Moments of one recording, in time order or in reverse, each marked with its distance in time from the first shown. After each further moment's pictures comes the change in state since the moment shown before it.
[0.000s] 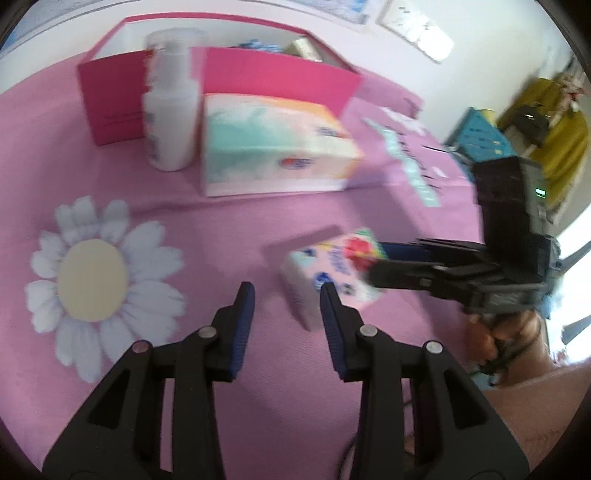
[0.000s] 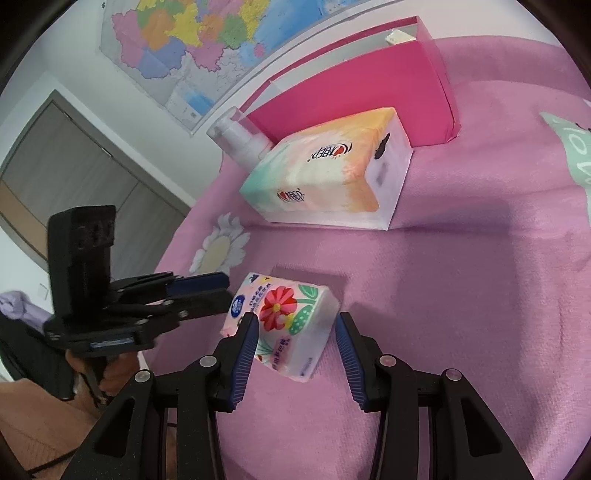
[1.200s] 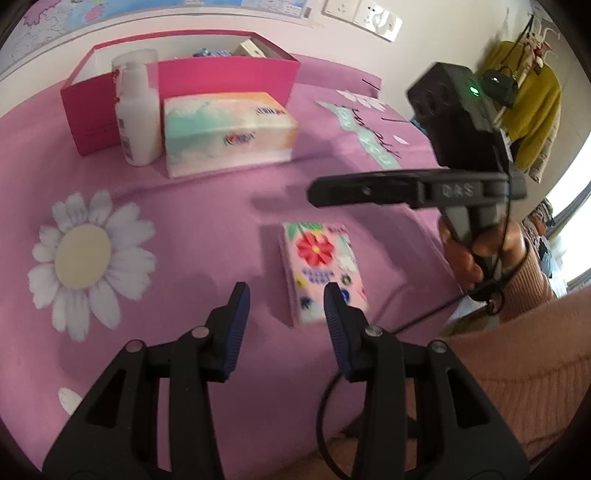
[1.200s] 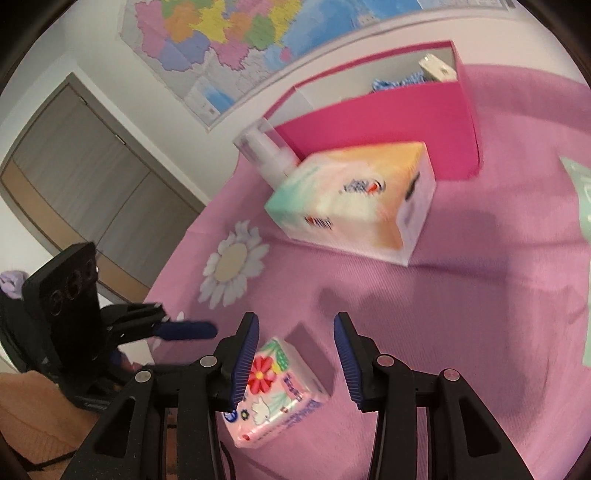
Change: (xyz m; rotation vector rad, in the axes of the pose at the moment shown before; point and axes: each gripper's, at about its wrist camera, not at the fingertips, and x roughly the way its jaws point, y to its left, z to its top) left arm -0.018 -0.032 -0.033 0.125 0.000 -0.019; right arm -0.002 0.013 0.019 -0.080 0.007 0.018
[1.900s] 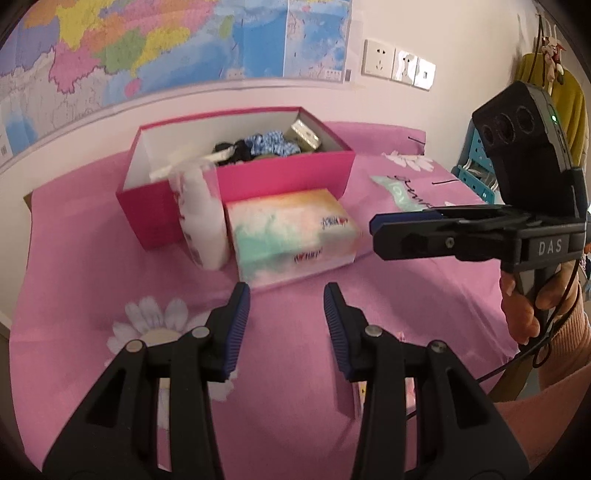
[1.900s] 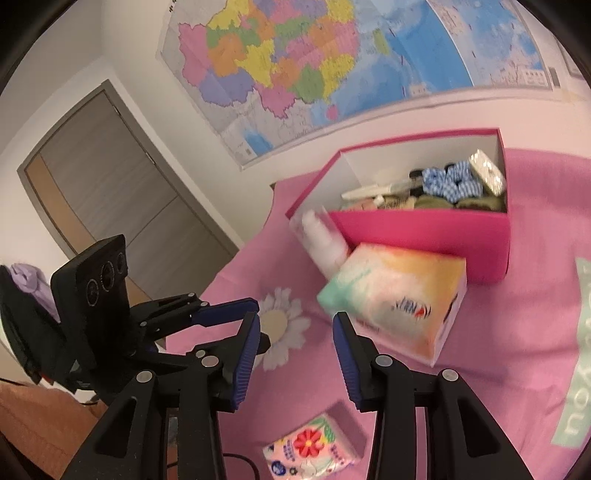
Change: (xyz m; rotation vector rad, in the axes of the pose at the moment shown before) left arm -0.022 0.014 0.064 0.020 -0.202 0.232; right arm -0.028 0.042 0.050 -0.101 -0.141 0.055
